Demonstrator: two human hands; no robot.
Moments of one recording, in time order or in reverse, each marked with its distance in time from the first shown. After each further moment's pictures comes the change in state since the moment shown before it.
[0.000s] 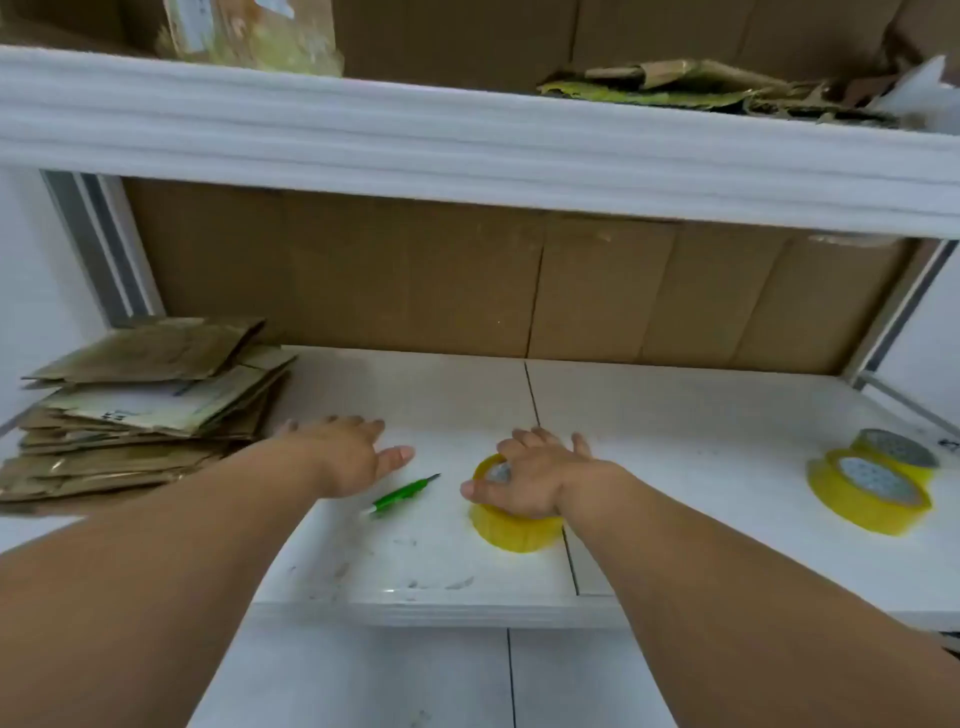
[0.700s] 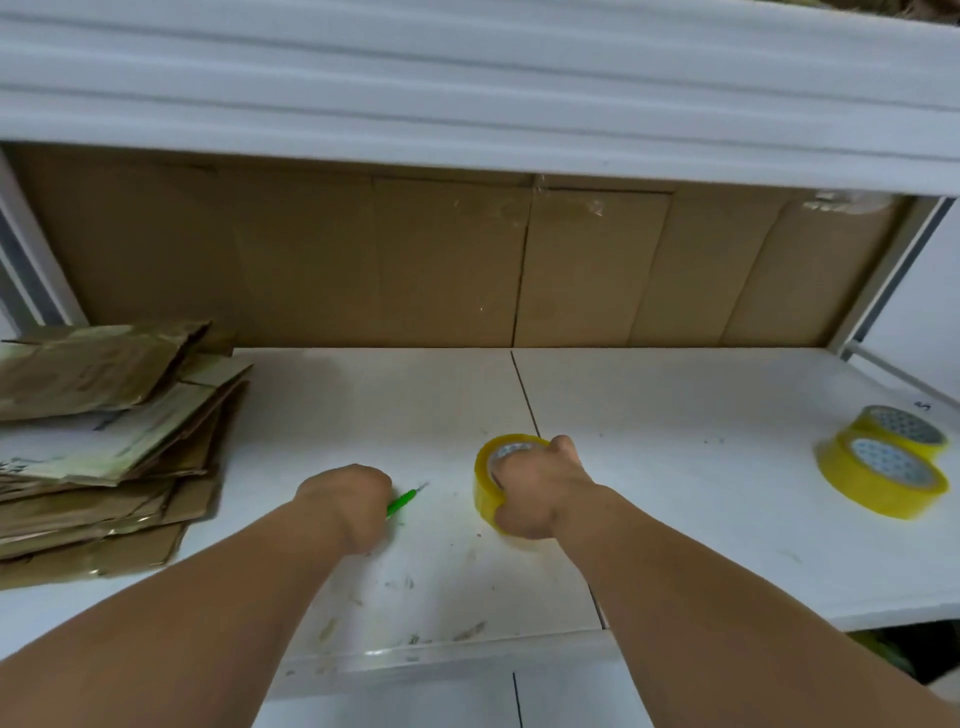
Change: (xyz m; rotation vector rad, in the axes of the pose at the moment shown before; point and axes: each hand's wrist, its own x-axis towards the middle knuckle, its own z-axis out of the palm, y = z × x) left_hand 0.082 0.006 0.053 0.144 -0.015 0.172; right_hand 0.045 -0.001 0.010 -0.292 0.130 -0.061
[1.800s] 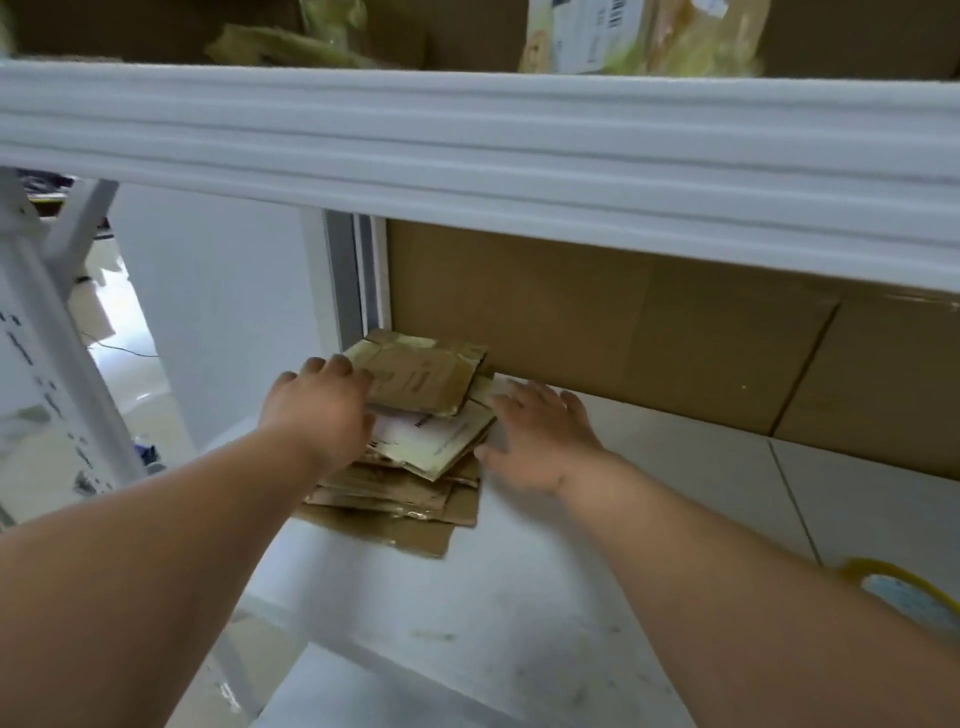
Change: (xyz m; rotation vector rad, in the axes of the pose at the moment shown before) left_hand -0.131 -0.234 -0.038 0.028 0.498 -0.565; right_hand 0.111 -0.207 -0.105 0.175 0.299 -0.392
